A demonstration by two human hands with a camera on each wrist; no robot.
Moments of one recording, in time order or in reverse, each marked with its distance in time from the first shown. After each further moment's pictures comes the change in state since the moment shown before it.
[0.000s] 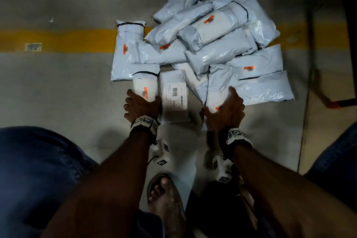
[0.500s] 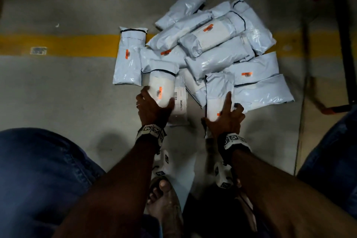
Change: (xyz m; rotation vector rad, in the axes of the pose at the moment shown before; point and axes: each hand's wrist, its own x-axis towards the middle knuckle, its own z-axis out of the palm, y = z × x) left_hand -0.026 0.011 0.001 -0.262 0.013 0.314; right_hand -0.003 0.013 -0.002 -0.101 -0.119 0.021
